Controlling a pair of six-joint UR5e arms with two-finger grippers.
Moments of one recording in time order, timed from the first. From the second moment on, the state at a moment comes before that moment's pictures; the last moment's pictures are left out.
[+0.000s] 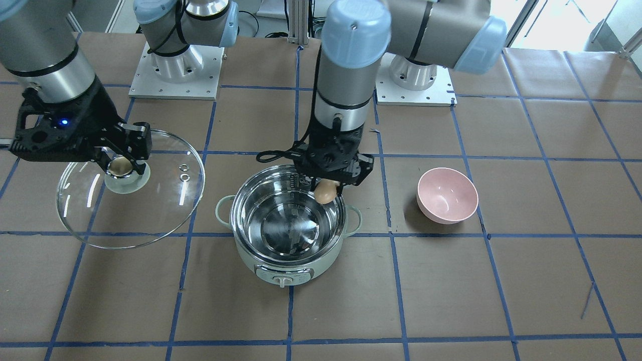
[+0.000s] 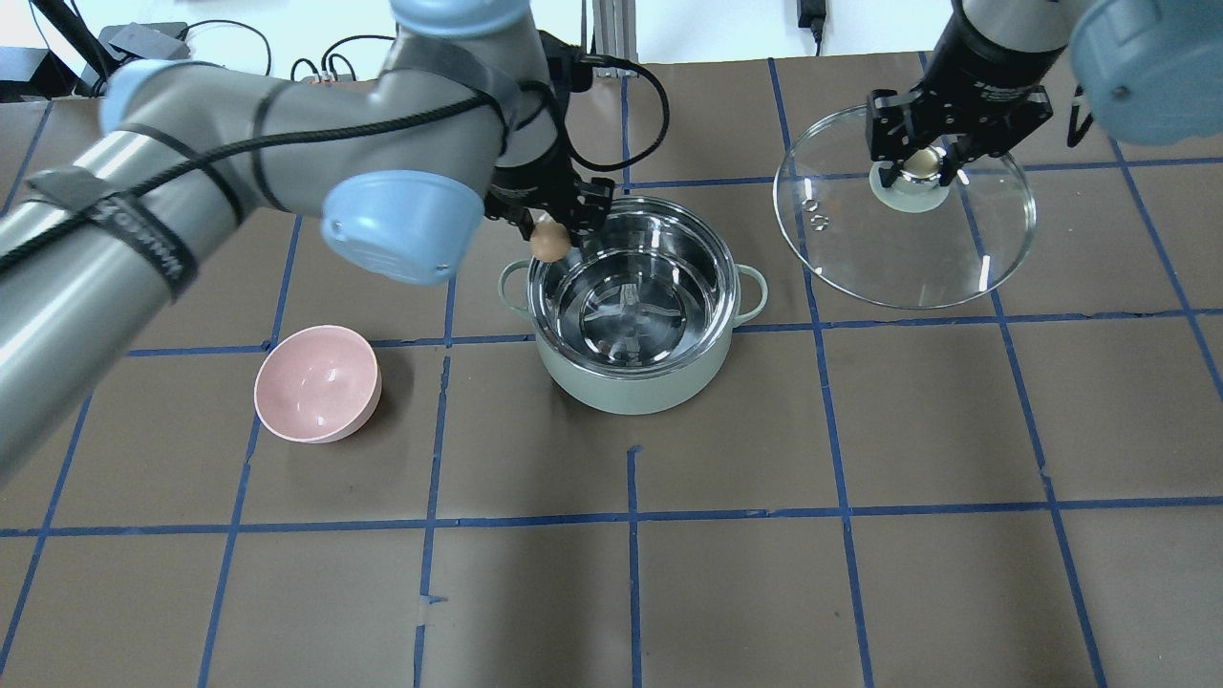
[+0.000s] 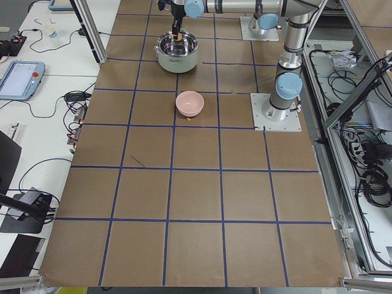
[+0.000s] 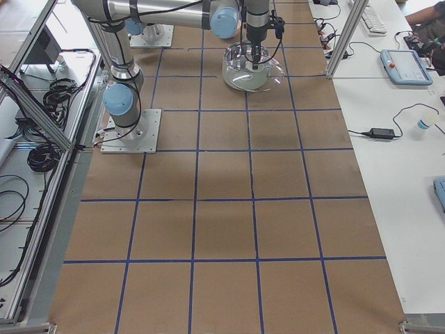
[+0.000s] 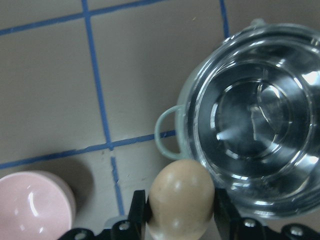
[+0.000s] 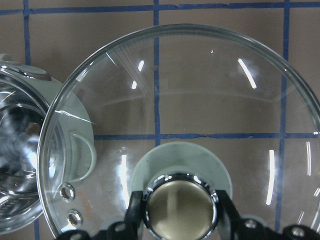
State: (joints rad) left arm -1.91 -1.85 -1.57 -1.16 1.58 -0.11; right arm 1.48 -1.49 1.55 -1.69 -1.54 -0.10
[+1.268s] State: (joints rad) left arm -1.99 -1.97 -1.57 -1.02 1.59 -0.10; right arm 1.46 -1.54 1.59 -1.66 -1.54 -0.14
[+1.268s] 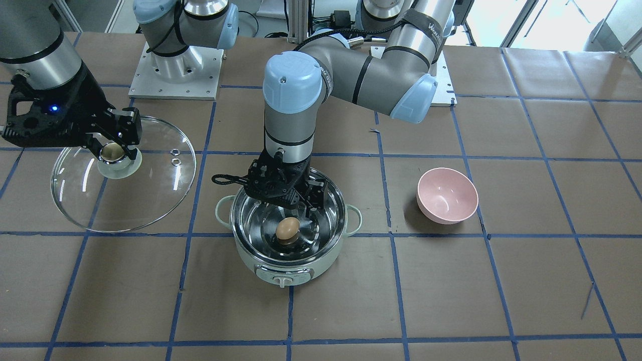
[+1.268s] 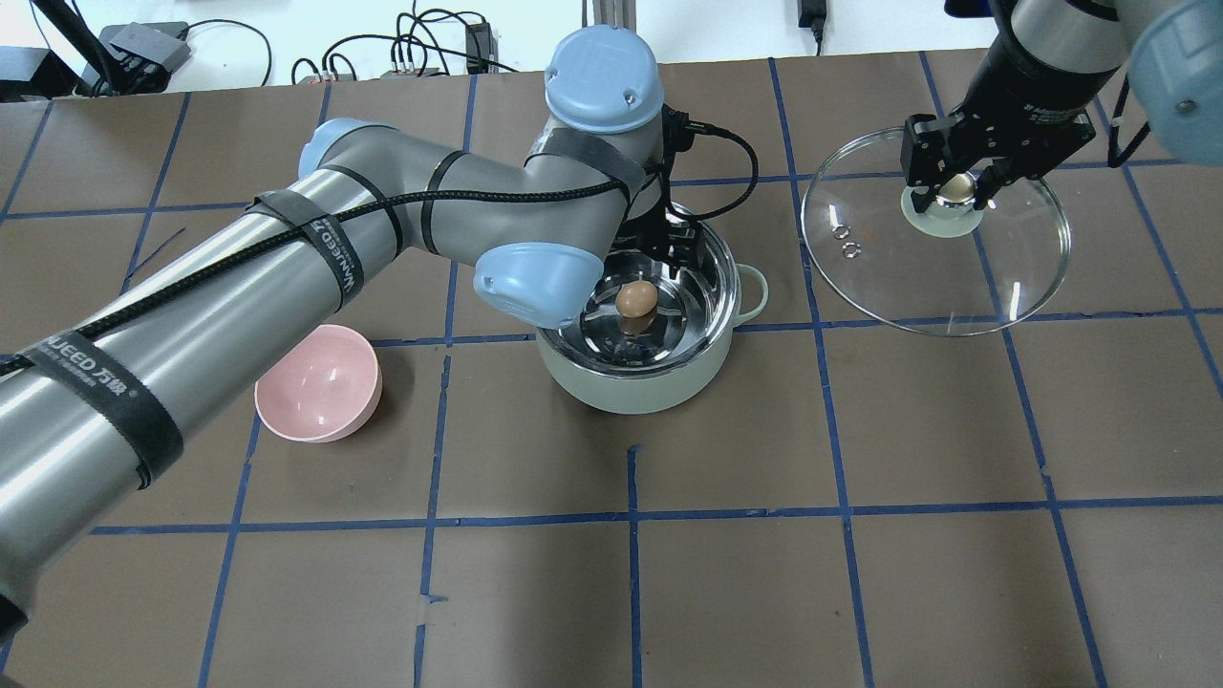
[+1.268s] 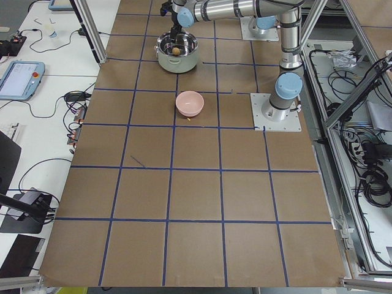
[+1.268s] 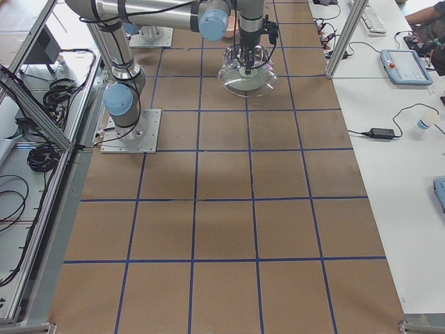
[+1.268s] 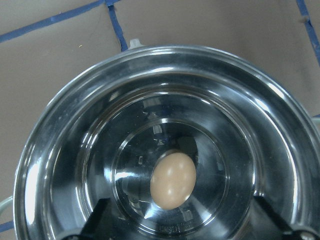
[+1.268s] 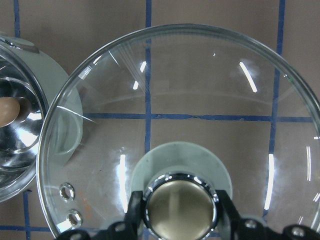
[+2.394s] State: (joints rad) left arm -1.65 -1.59 -1.55 -1.49 1.59 0.03; right arm 1.87 -1.31 1.53 -1.91 -1.54 0.39
